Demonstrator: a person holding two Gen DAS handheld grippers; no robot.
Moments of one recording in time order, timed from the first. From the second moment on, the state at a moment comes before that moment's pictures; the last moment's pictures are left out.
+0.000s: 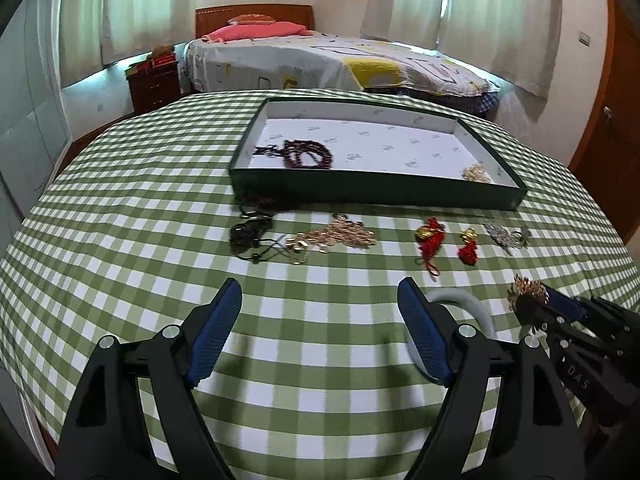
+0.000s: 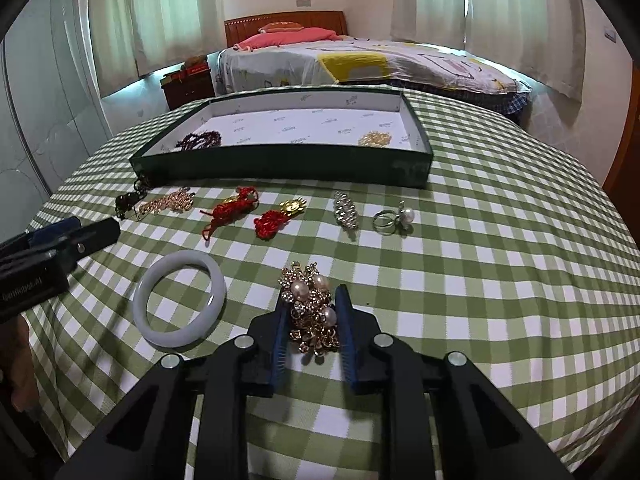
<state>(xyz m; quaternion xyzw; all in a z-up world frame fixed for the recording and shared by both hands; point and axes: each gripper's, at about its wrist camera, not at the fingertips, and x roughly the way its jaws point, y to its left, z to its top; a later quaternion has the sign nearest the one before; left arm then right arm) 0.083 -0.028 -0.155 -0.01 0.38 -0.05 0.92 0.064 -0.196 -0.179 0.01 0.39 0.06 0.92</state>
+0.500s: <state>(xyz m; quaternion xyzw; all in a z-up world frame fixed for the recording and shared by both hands) 0.076 -0.087 -0.164 0.04 0.39 -0.10 0.91 0.052 -0.232 -0.169 0.02 0.37 0.02 0.93</state>
